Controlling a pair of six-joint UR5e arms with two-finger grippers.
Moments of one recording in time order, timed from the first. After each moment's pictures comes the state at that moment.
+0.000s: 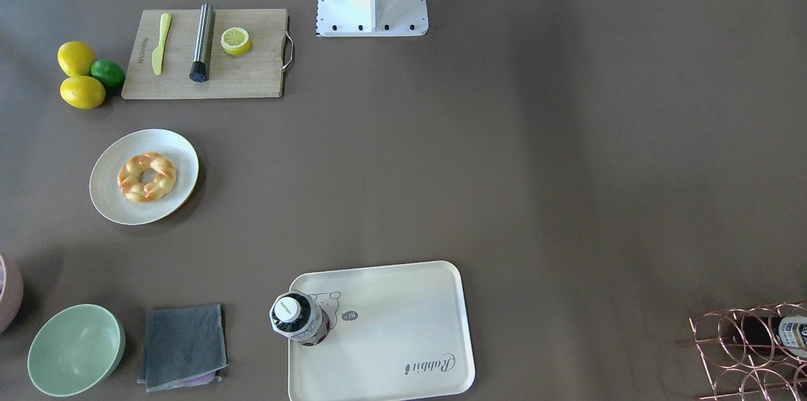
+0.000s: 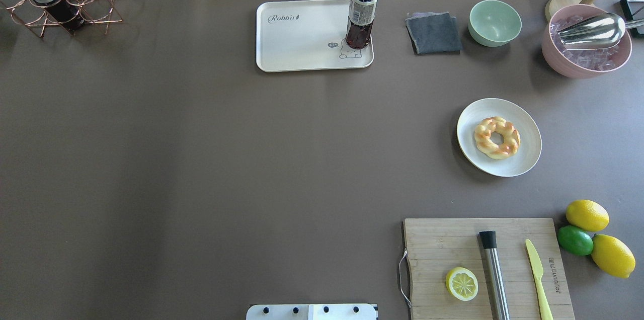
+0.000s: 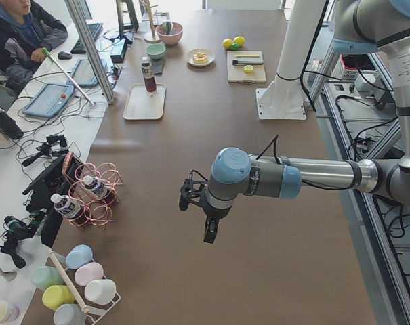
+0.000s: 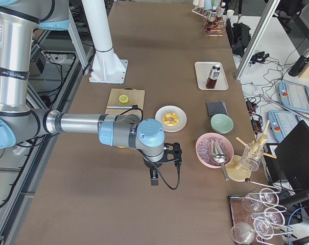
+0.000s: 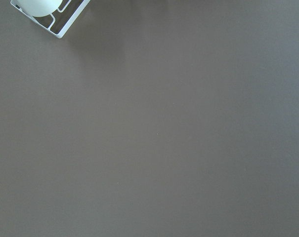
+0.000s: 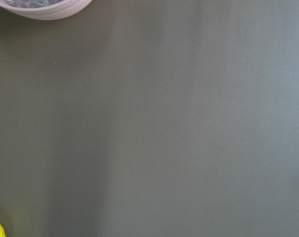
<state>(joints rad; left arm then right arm) -1.69 -1.25 -1.94 -1.65 -2.32 0.11 1.70 -1.77 1.80 -1.65 2.33 -0.21</state>
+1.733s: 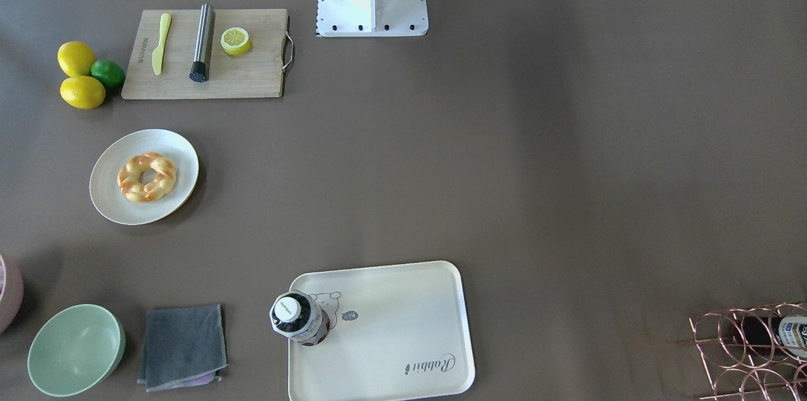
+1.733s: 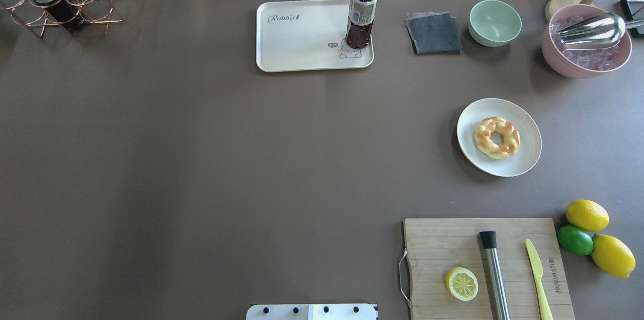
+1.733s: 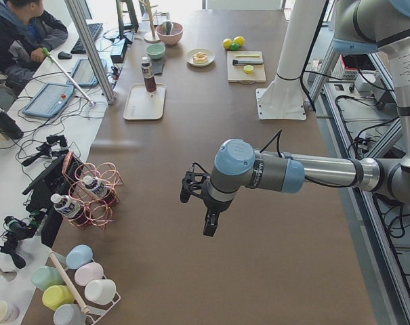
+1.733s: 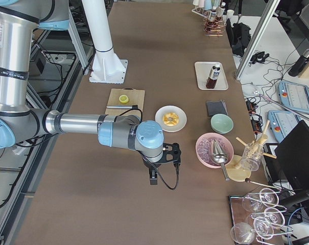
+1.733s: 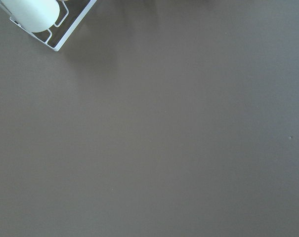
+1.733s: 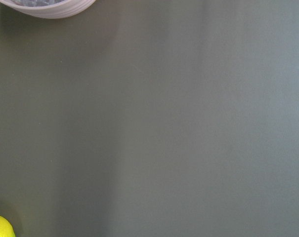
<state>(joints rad) -1.69 -1.23 -2.00 -1.65 -2.32 0.10 1.70 -1.77 1.80 -1.65 2.35 -0.20</state>
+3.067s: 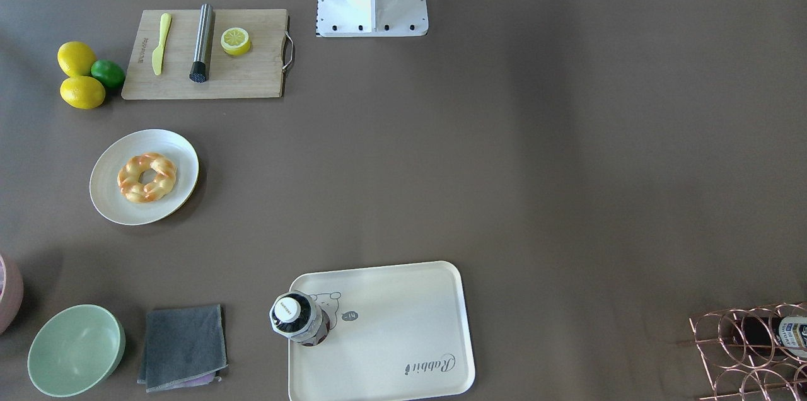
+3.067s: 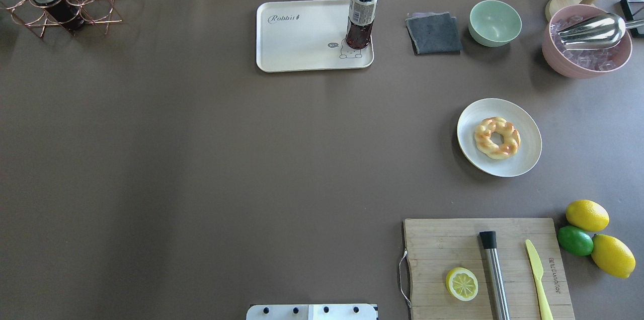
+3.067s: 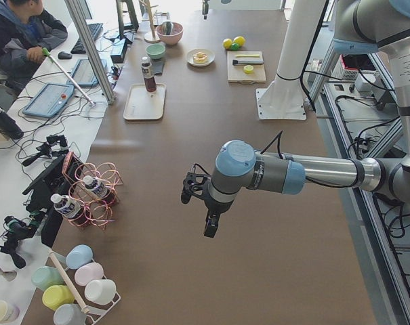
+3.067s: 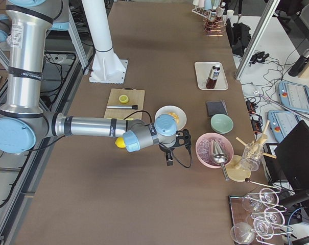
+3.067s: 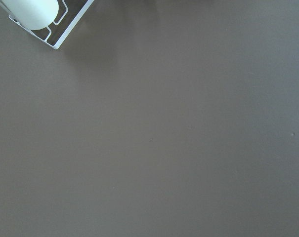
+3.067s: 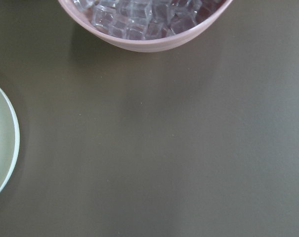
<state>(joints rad) -1.68 -1.23 -1.99 -1.66 -2.32 0.11 1.39 -1.72 1.66 -1.15 2.40 0.22</state>
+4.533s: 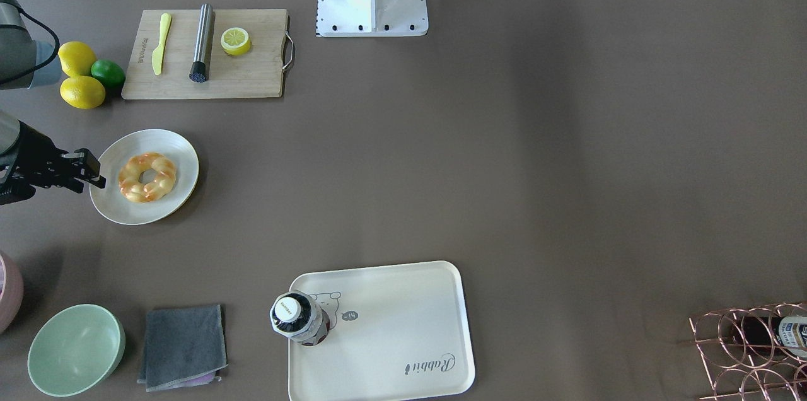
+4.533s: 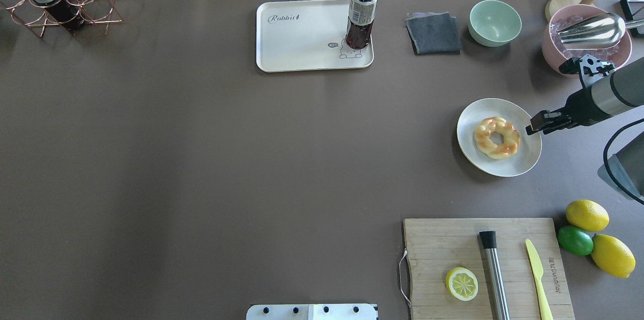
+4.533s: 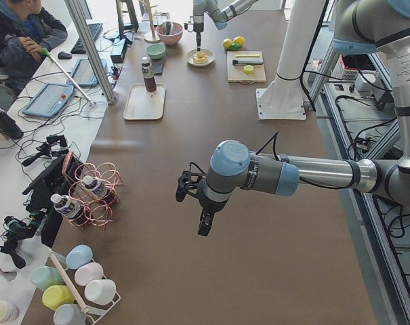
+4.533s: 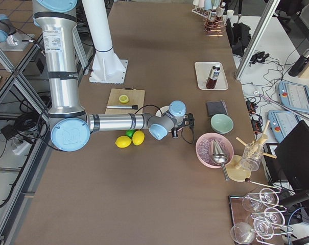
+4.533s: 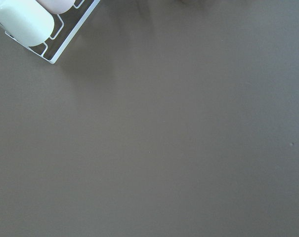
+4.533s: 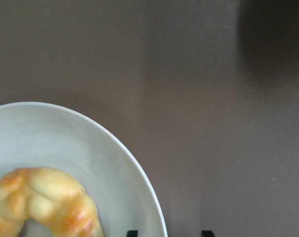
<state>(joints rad) -1.67 -1.25 -1.96 -1.70 -2.32 0.10 1.00 -1.50 1.46 -0.84 2.31 0.76</state>
